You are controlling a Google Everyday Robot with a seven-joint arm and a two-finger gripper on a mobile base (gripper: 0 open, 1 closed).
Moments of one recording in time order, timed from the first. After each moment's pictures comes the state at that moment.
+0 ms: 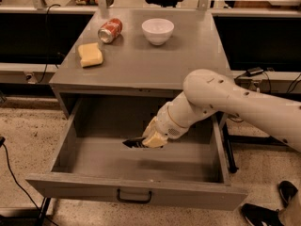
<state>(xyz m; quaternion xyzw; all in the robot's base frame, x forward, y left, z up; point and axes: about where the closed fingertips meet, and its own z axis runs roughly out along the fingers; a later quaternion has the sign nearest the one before) 0.498 0.002 0.706 -0.65 0.70 0.19 0.23</state>
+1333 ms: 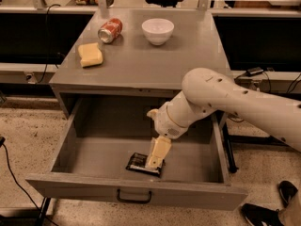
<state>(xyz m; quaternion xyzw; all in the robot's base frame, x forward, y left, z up) 0.494 0.006 0.707 -0.66 0.69 0.19 0.23</state>
